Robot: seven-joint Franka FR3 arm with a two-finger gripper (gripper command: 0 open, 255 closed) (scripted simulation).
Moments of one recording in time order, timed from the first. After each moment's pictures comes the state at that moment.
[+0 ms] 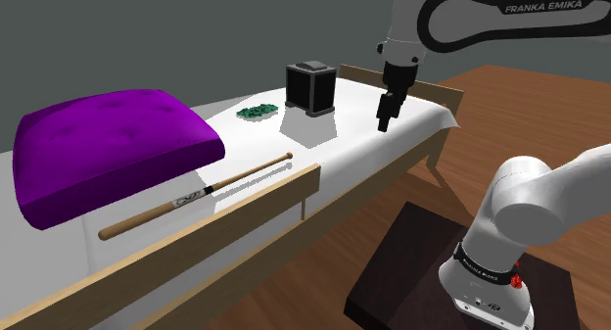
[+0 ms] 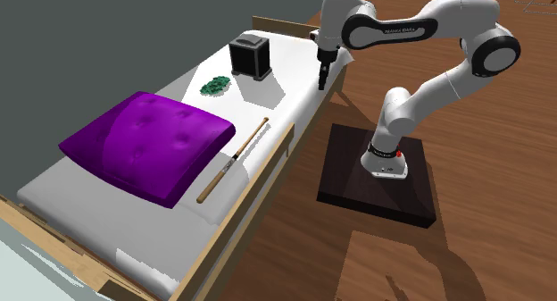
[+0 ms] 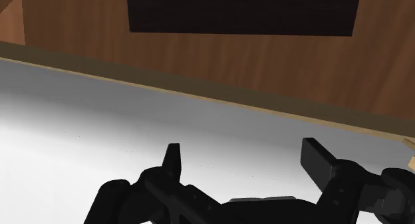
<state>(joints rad) 0.02 -0.76 0.01 -2.43 -0.09 1.69 -0.02</state>
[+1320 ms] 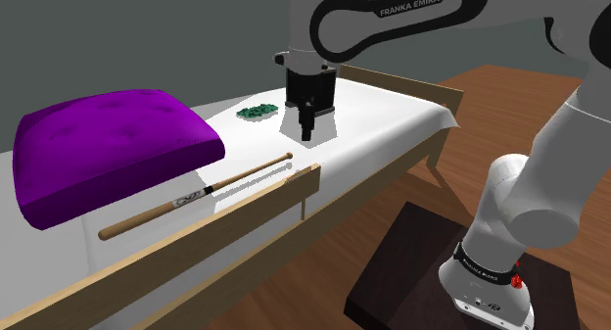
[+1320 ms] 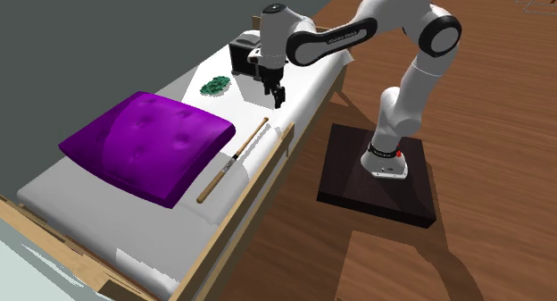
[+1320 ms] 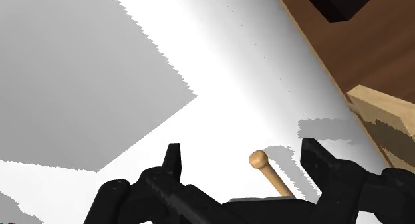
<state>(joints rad) 0.23 -0.17 0.06 -2.00 -0.05 1.88 -0.47</state>
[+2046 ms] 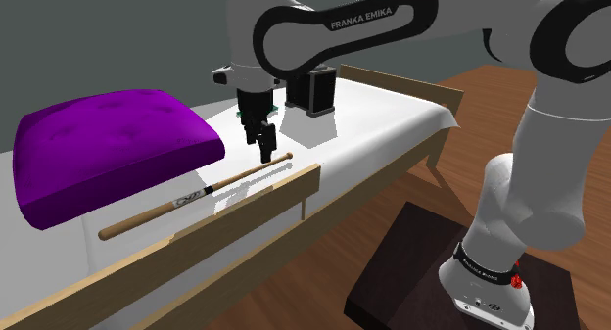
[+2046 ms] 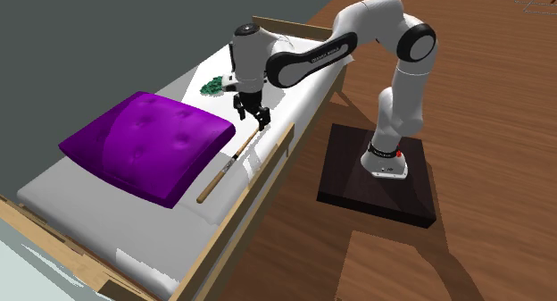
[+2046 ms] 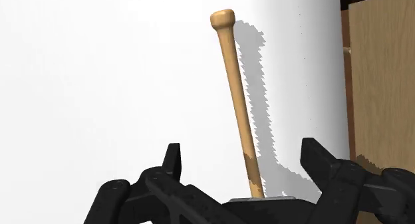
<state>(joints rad) 0.33 0.10 0.16 -1.75 -0.05 1.88 -0.71</state>
